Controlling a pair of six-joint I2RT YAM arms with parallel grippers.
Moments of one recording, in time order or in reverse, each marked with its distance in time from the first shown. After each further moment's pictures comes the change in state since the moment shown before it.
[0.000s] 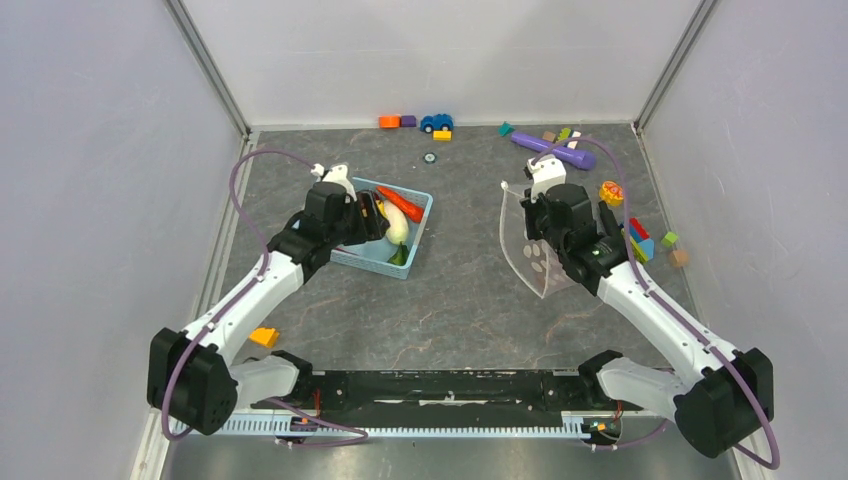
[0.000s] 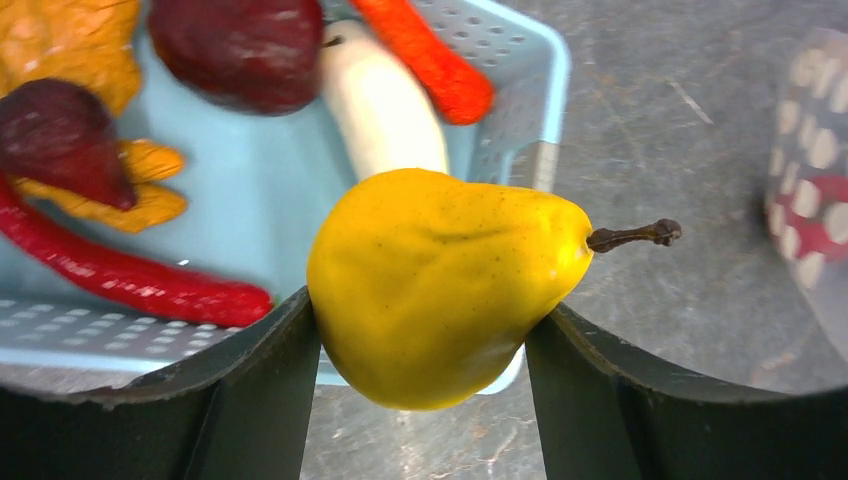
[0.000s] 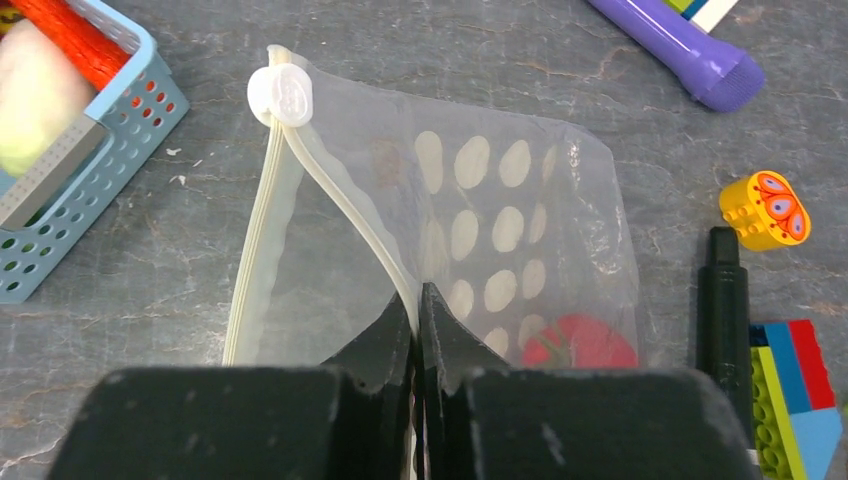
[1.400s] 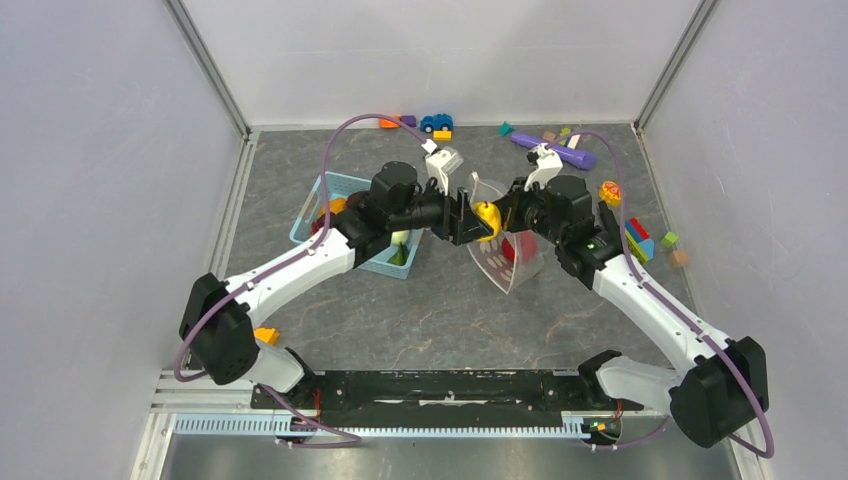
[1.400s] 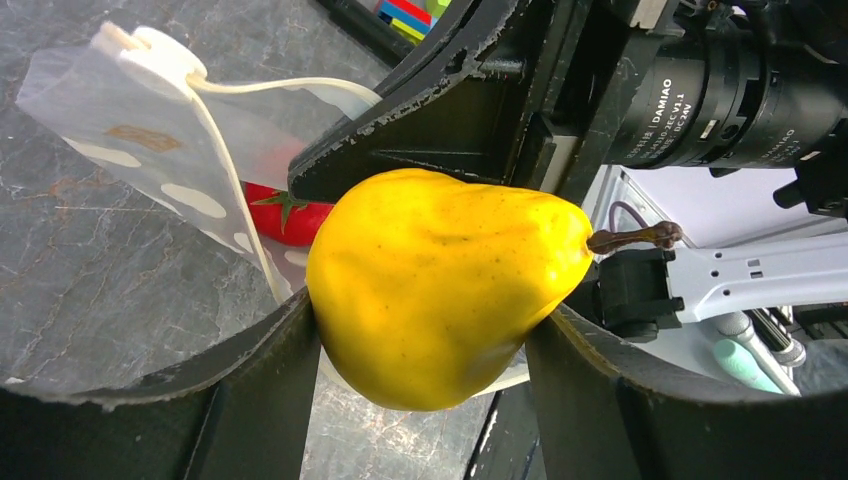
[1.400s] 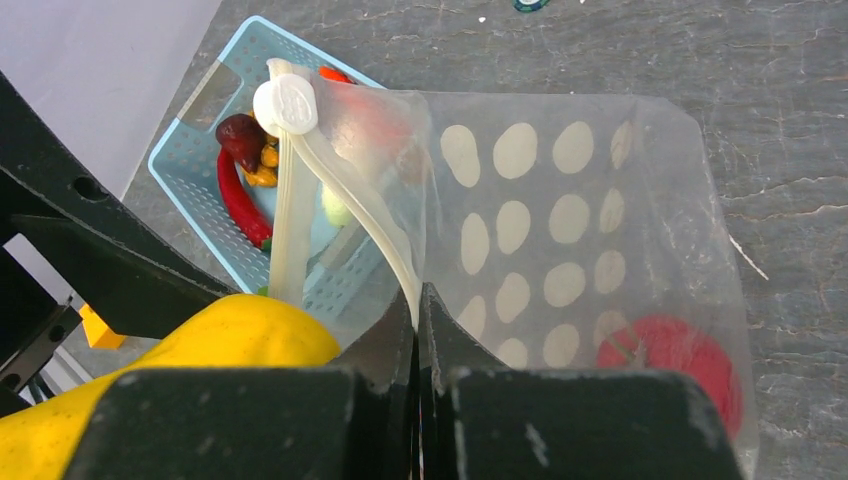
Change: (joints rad) left arm -0.351 0.275 0.301 0.308 0.519 0.072; right arm 0.000 0.051 0.020 0.170 -0.370 0.376
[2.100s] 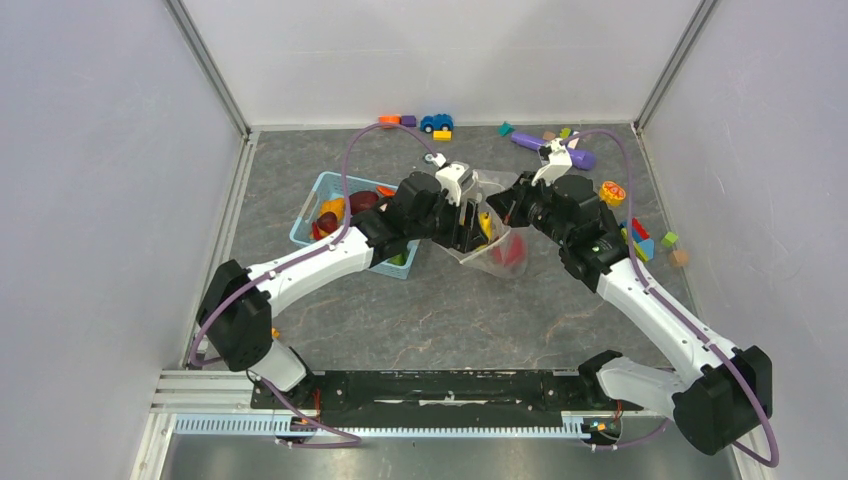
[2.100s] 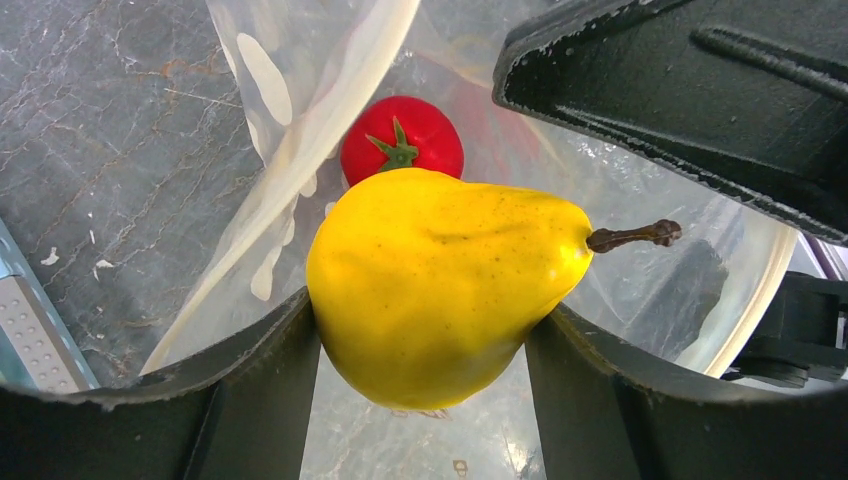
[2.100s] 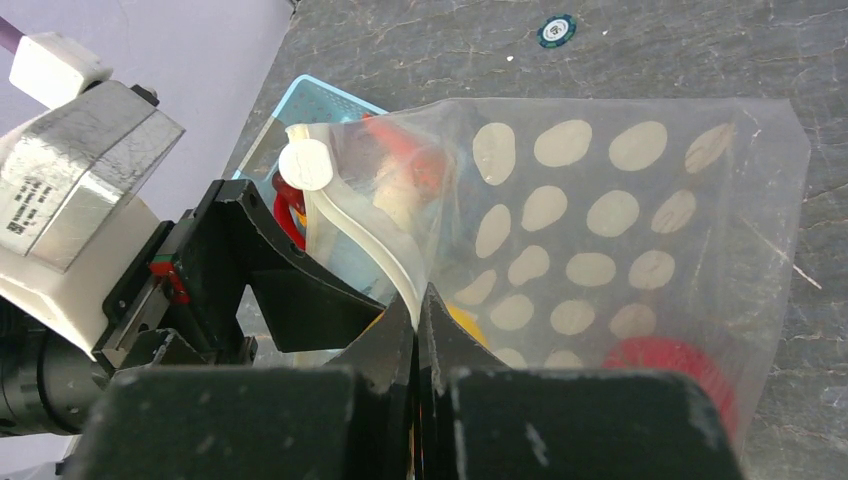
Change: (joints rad) left arm -0.057 0.094 0.035 -0.160 -0.273 0.033; right arm -0.003 -0.036 0.008 0.034 0.017 0.138
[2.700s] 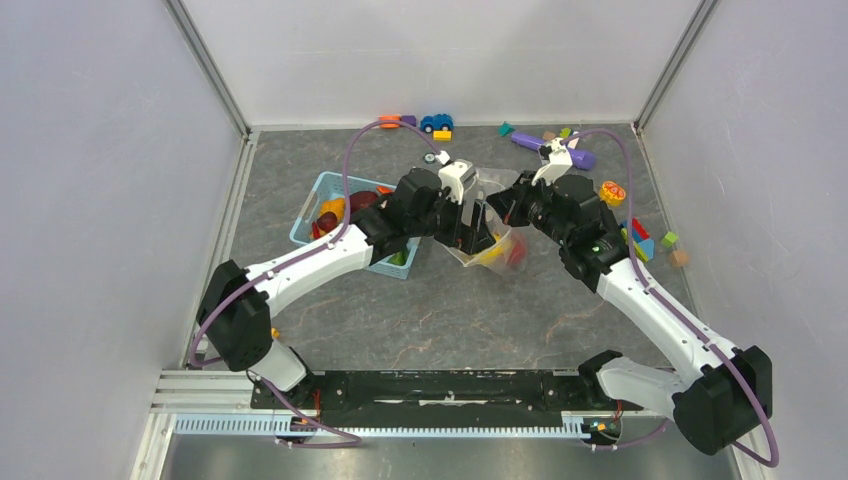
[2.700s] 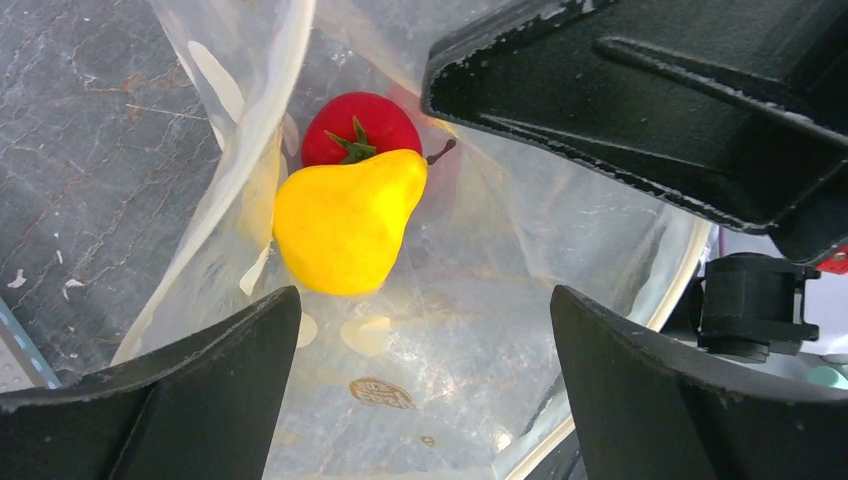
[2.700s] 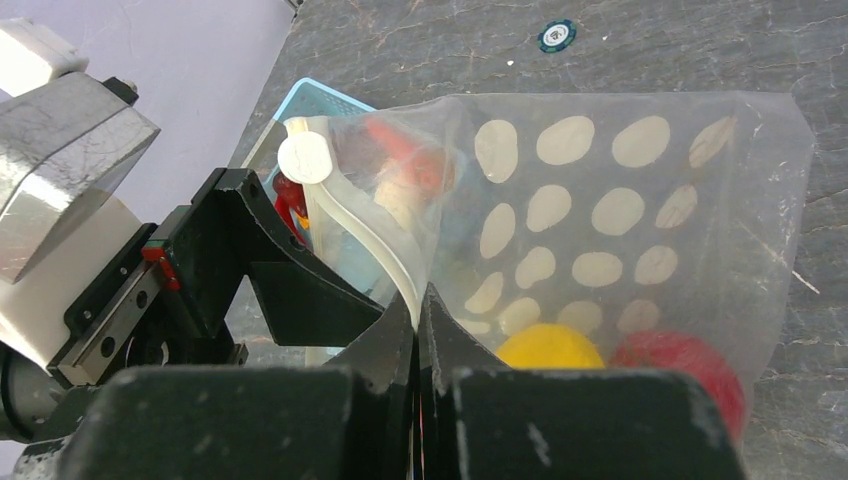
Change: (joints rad) left arm 0.000 0.002 0.029 -0.019 0.055 0.006; right arm 0.000 0.000 0.000 0.010 0.000 -0.004
